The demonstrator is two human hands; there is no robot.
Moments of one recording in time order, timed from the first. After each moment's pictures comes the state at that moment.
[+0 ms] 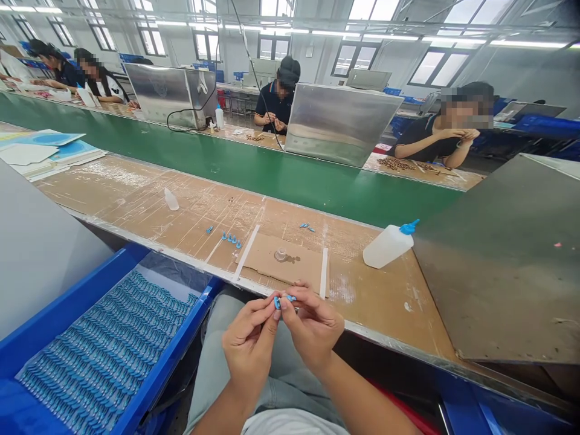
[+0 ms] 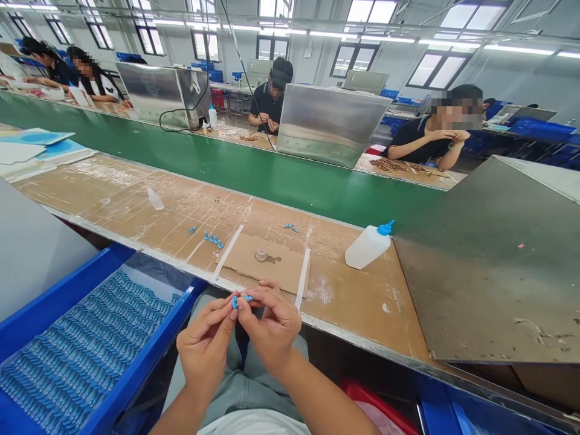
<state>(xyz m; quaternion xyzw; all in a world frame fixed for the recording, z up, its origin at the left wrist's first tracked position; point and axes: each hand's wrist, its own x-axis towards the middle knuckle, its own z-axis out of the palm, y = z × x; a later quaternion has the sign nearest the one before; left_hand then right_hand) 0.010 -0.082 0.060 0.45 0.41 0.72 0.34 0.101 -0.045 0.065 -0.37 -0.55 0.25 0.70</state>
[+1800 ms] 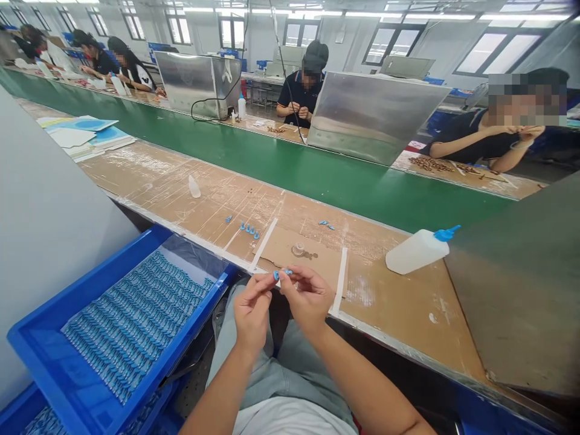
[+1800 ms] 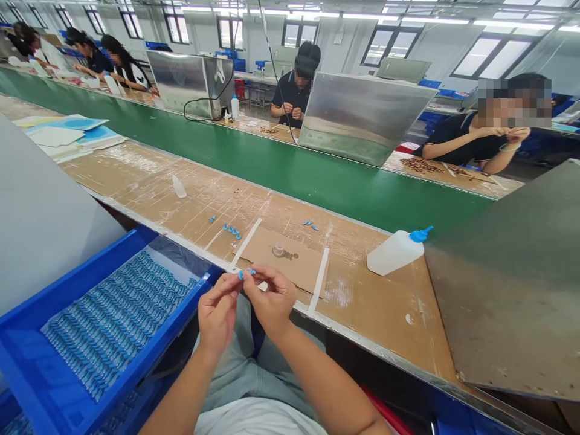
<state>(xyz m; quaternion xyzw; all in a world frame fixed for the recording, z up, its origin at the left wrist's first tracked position) -0.015 -0.059 0.035 0.32 0.37 0.74 0.47 0.068 -0.020 0.045 -0.41 -0.52 0.36 0.66</state>
